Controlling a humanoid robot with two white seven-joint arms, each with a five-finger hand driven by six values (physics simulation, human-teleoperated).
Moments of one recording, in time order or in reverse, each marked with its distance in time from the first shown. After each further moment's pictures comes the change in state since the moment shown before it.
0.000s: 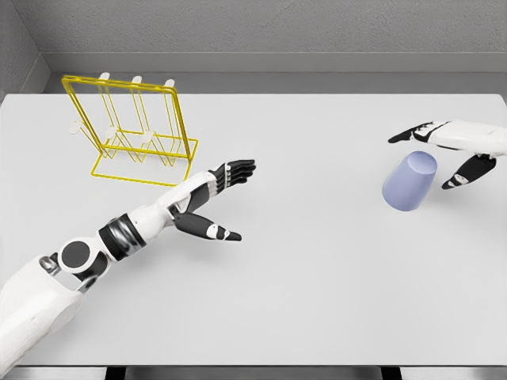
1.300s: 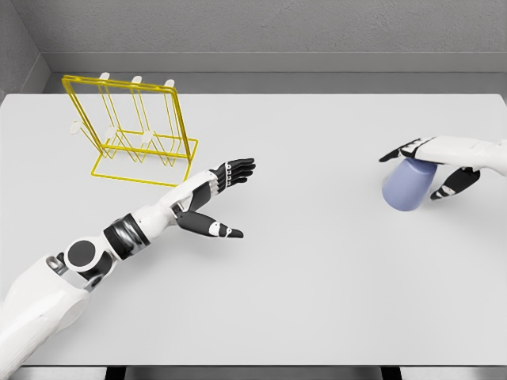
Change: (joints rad) left arm -0.006 -0.032 0.000 0.053 0.002 -0.002 0.000; right arm 0.005 0.047 0.027 0.038 0.061 0.000 0.003
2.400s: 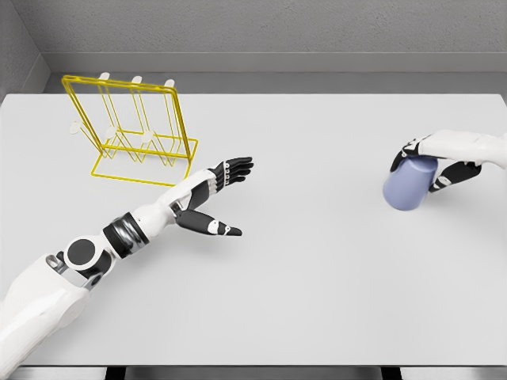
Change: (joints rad) left arm -0.006 -0.002 0.000 0.016 0.002 0.000 0.000; right arm -0.018 0.000 -0.007 -0.003 0.003 0.000 0.014
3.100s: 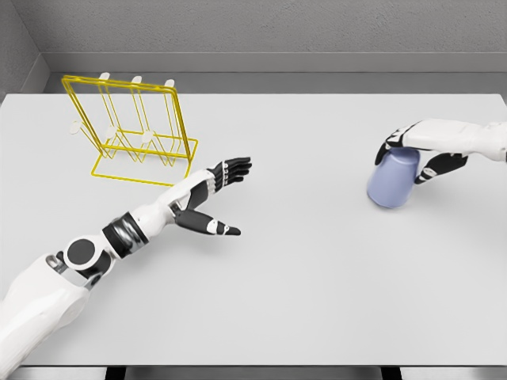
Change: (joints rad) left arm -0.003 -0.002 0.000 0.014 0.000 0.000 0.000; right arm -0.034 0.014 -0.001 -0.088 -0.001 0.000 -0.003
